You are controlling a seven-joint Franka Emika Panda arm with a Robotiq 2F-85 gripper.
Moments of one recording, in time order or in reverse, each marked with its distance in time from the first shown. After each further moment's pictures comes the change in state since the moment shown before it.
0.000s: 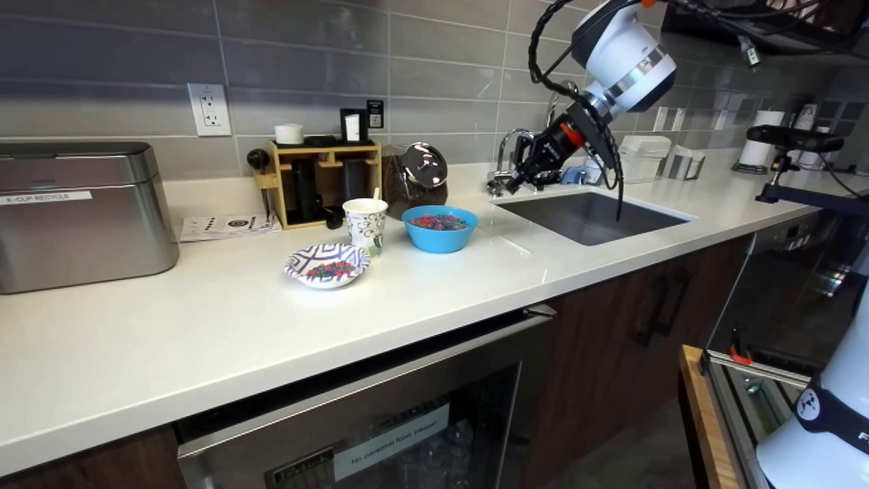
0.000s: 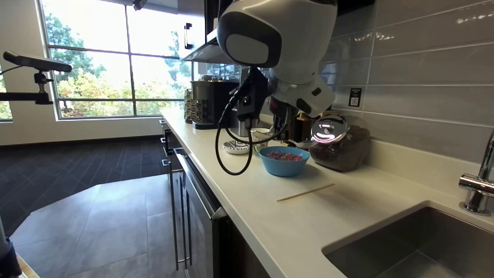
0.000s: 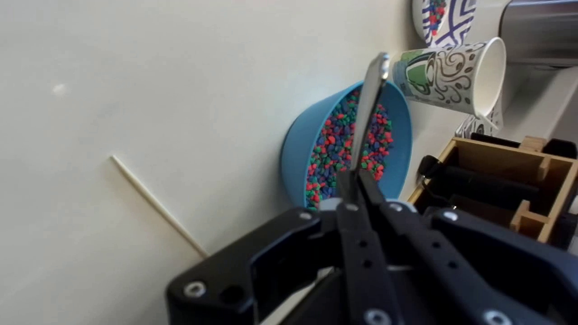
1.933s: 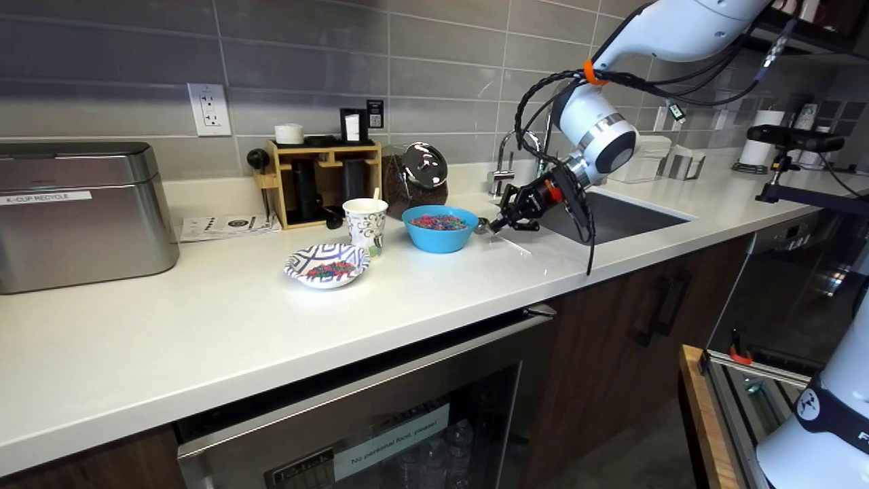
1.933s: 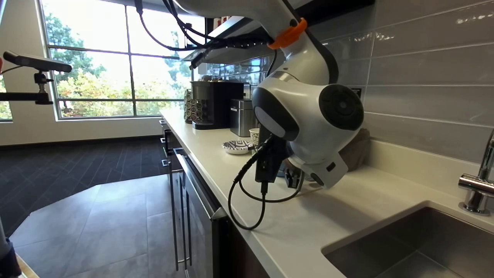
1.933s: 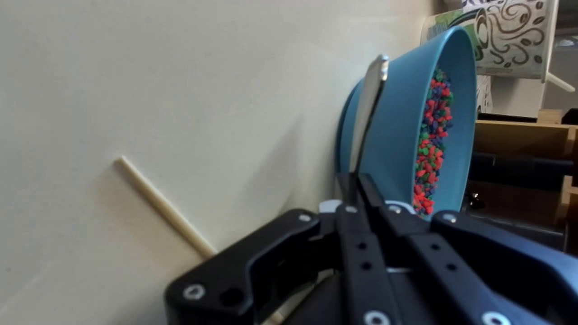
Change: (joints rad) arm -0.125 0.376 0.042 0.136 0.431 -0.162 -0.383
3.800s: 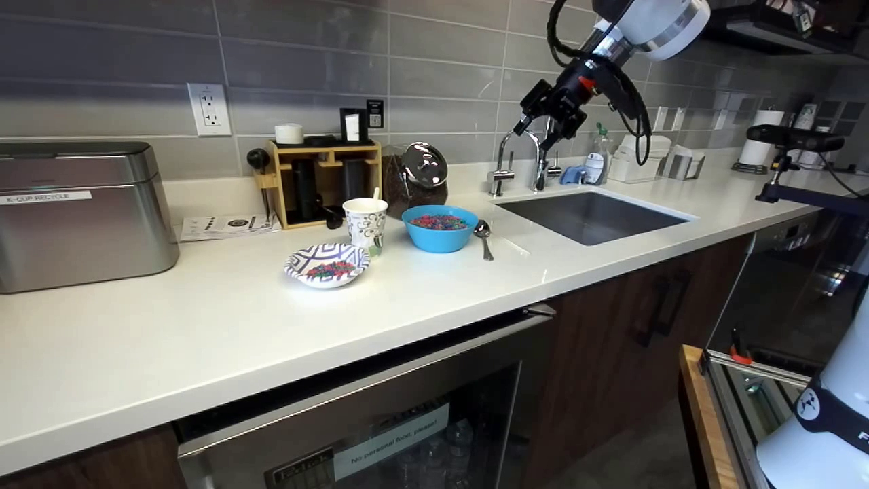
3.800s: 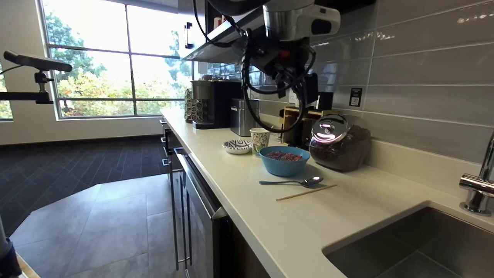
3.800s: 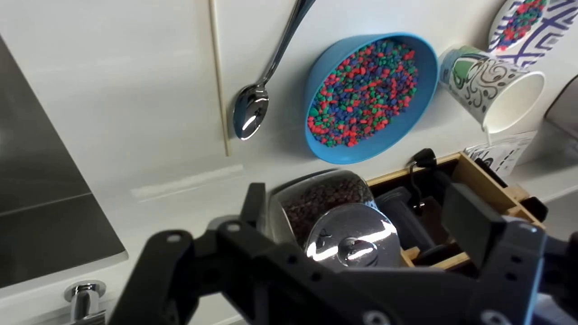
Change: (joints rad) arm 0.039 -0.566 0.083 -0.132 -0.902 0.296 0.311
